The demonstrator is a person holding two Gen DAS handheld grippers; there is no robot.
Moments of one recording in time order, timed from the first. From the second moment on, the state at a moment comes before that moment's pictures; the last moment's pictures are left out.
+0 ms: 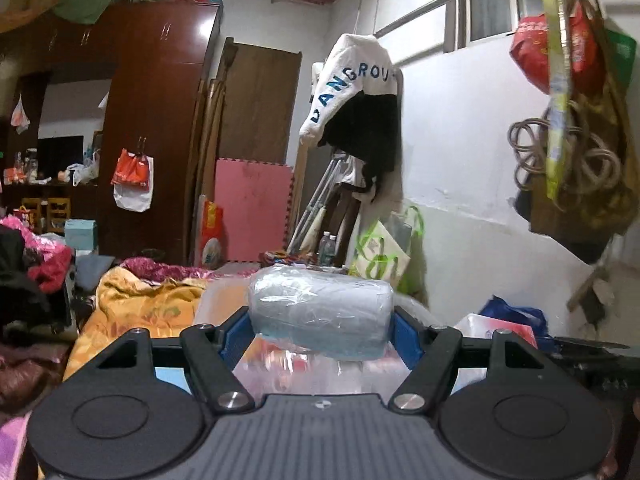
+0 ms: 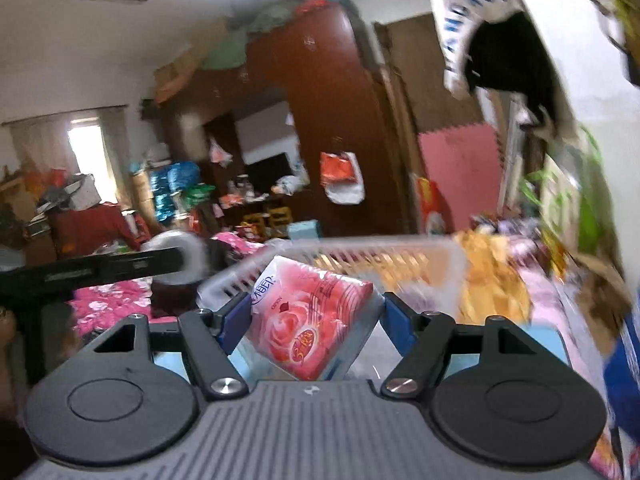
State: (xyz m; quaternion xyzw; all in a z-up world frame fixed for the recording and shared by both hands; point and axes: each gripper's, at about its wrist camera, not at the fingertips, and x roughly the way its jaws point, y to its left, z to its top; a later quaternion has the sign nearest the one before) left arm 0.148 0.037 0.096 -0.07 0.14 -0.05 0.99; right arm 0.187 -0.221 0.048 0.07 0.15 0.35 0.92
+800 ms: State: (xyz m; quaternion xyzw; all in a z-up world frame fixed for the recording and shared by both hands) left arm 0.123 0.021 0.020 -0.07 0.21 -0.08 0.97; right arm 0.191 -0.216 0.010 0.00 0.19 0.33 0.93
